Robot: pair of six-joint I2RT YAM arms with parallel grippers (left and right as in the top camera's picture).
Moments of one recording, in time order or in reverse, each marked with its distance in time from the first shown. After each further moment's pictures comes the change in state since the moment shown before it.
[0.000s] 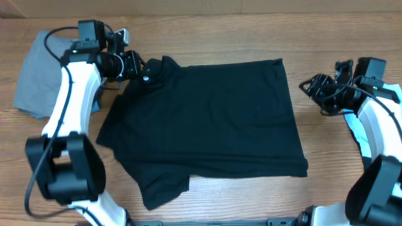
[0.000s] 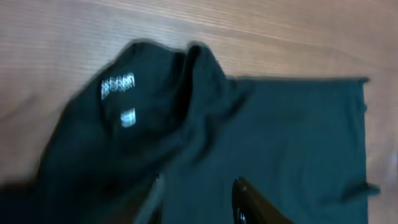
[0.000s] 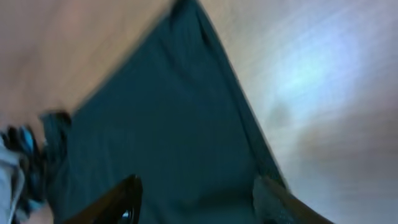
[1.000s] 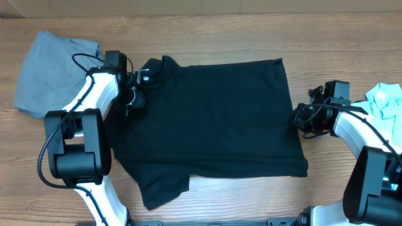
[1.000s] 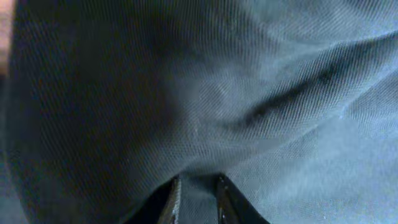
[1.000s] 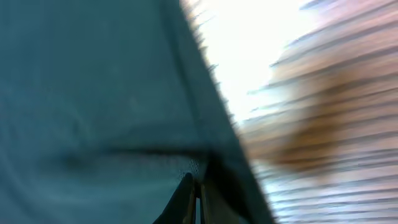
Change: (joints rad) left arm -0.037 0.159 -0.210 0.033 -0.289 0.068; right arm 0.105 0.022 -0.266 0.156 0.205 -0.063
